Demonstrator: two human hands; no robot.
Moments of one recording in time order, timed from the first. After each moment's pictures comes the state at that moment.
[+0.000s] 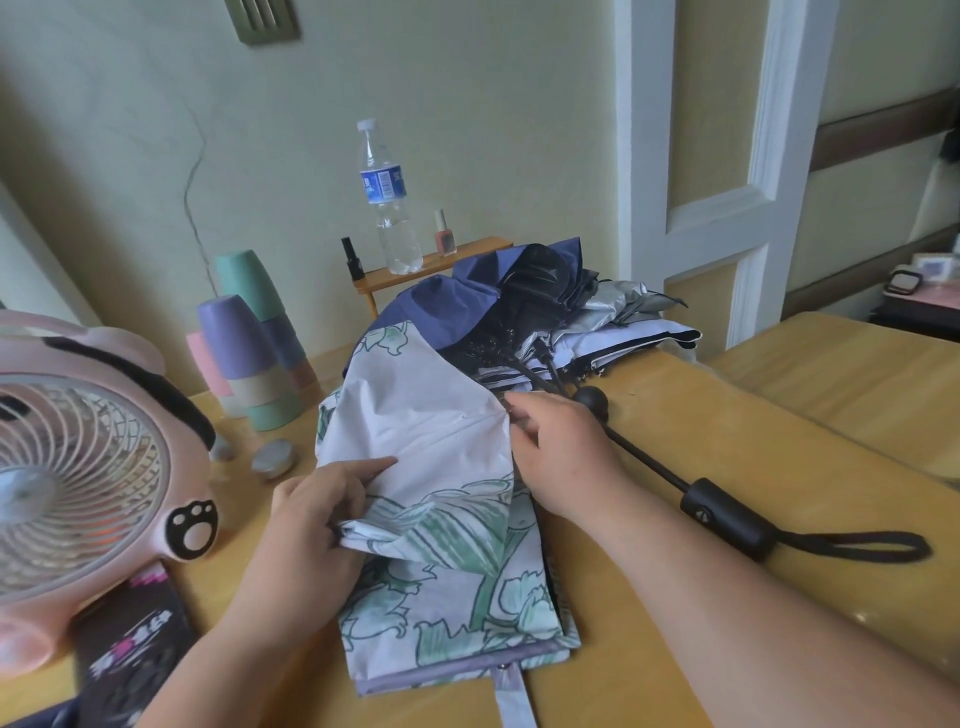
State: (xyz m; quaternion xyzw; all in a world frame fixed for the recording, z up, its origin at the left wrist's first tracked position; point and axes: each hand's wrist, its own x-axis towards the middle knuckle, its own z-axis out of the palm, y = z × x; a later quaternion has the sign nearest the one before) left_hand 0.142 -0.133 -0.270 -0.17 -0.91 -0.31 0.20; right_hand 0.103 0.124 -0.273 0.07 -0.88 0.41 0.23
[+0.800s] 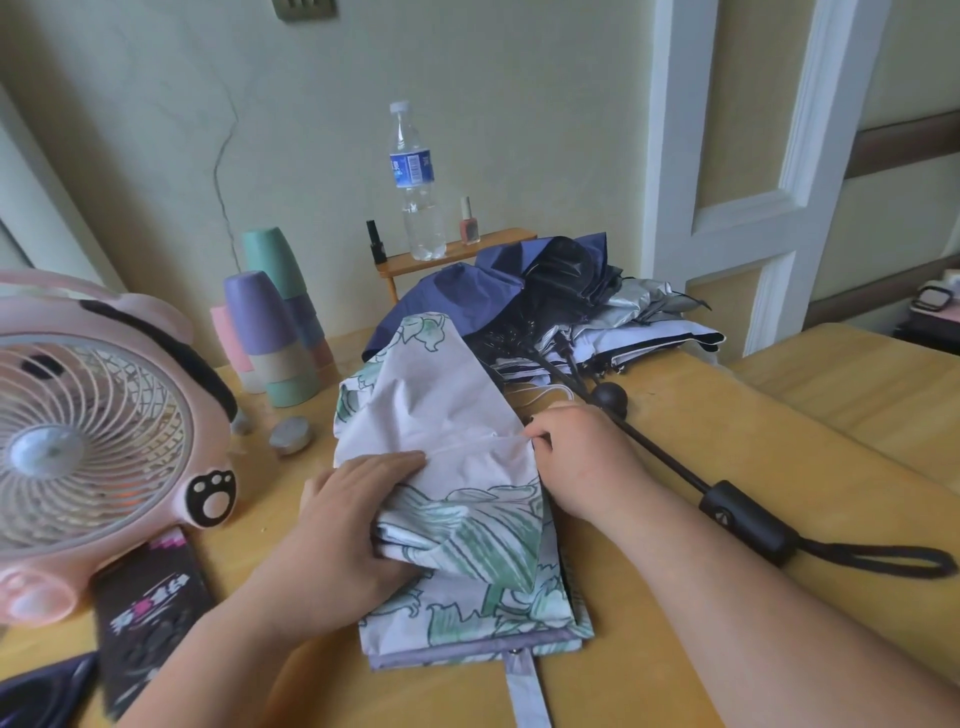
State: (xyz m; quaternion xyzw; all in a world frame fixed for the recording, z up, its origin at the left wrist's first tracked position) left_hand 0.144 -0.141 -0.273 -0.25 -0.94 -0.16 0.14; right_hand 0.095 0.126 -0.280 0.06 -0.95 0.26 0.15
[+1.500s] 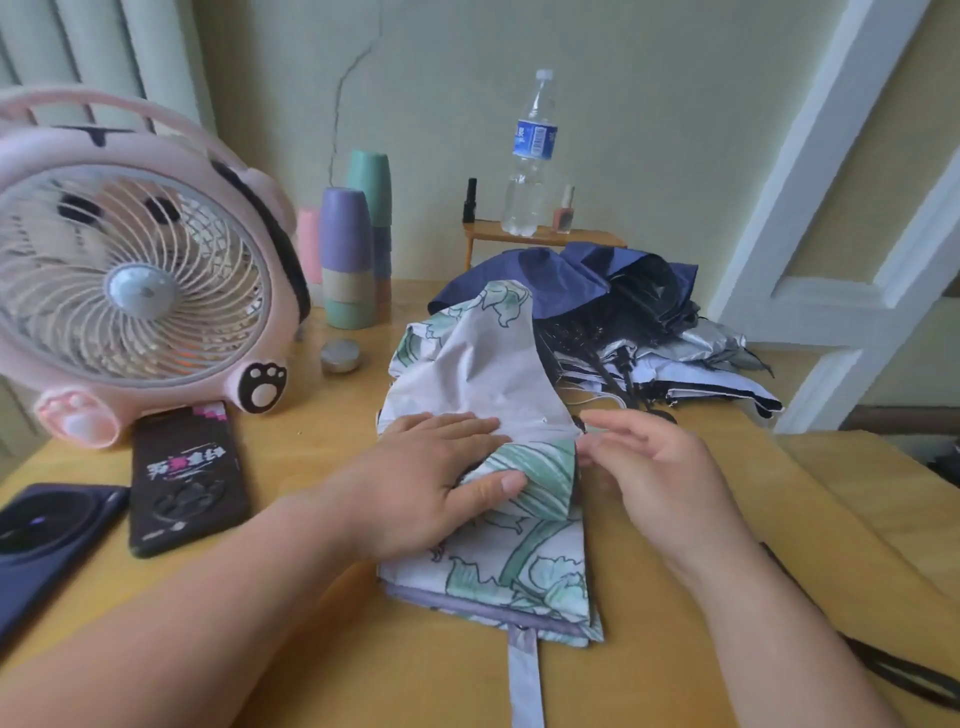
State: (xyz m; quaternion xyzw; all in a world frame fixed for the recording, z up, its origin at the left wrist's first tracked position) left_hand 0.153 -0.107 -0.258 -0.23 -0.96 -0.17 0.02; right_hand 0.150 0.127 -0.248 0.04 -0.80 0.59 0.07
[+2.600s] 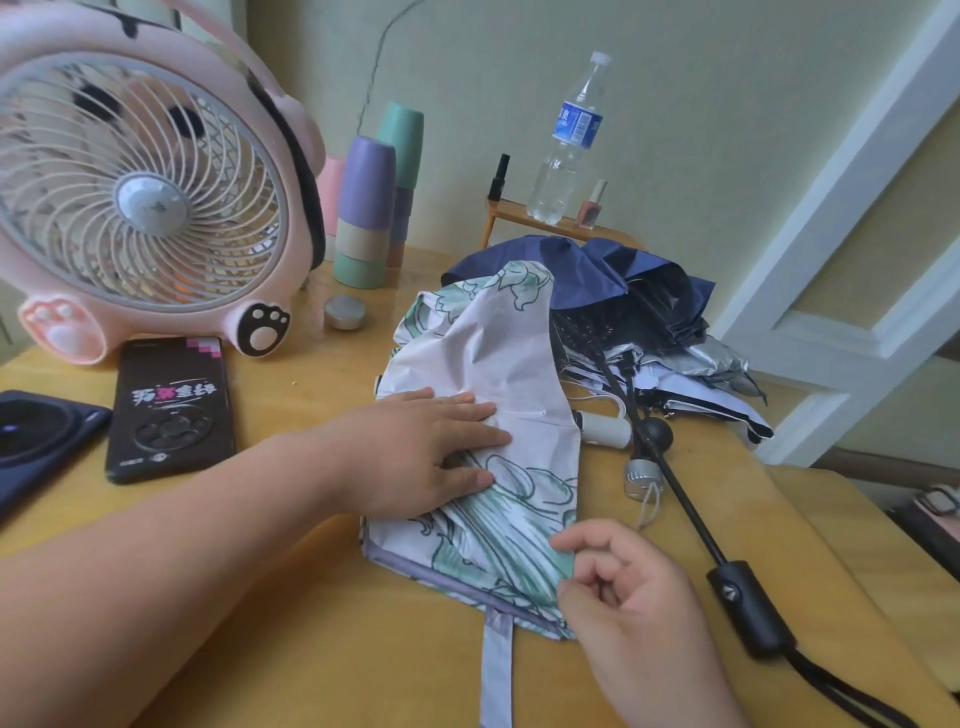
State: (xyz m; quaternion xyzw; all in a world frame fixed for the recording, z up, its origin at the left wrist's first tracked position) left_hand 0.146 -0.113 -0.263 -0.23 -0.96 -0.13 -0.04; right_hand 0.225 0.123 -0.279 0.07 -0.83 0.56 0.00
